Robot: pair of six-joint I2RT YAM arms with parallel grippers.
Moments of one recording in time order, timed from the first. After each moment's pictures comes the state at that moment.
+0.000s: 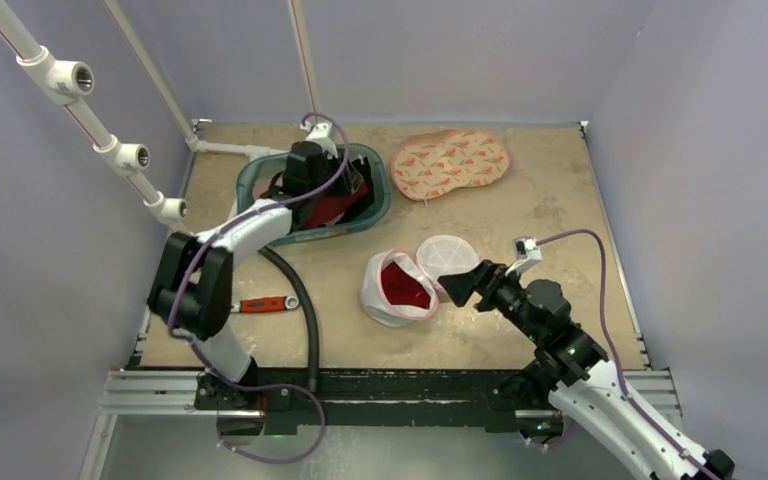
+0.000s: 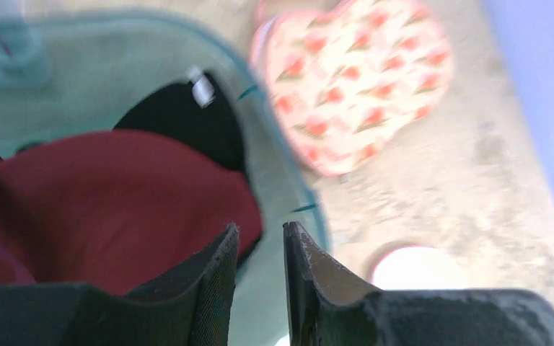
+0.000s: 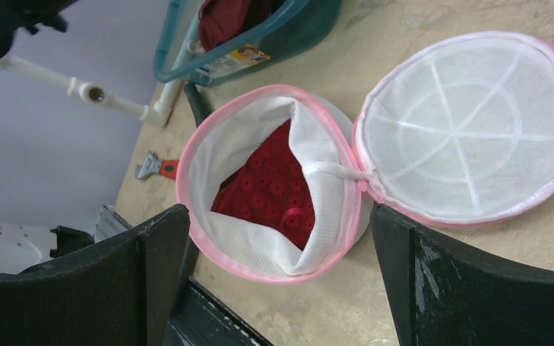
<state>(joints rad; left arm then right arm) -0.38 1.76 1.14 0.17 0.12 -0.45 0.63 0.38 0.29 -0.16 -0.04 0.75</state>
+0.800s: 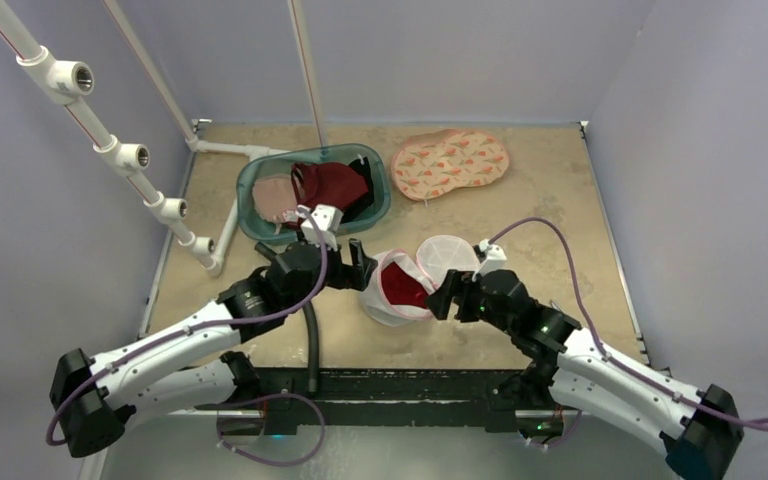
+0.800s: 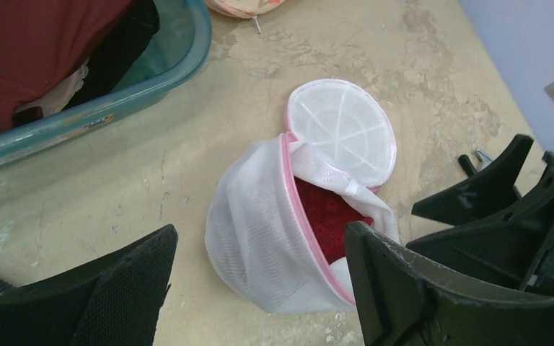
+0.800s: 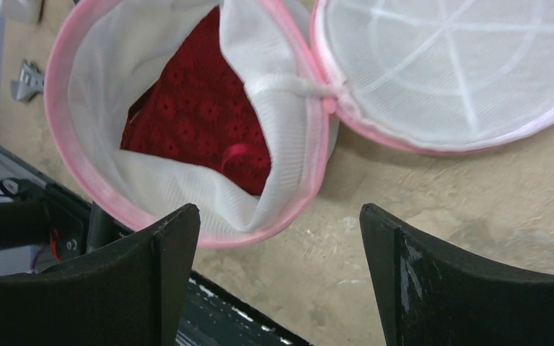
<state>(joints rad) -0.91 0.95 0.70 -0.14 -0.31 -0.51 0.78 0.68 0.39 -0.27 0.08 0.74</state>
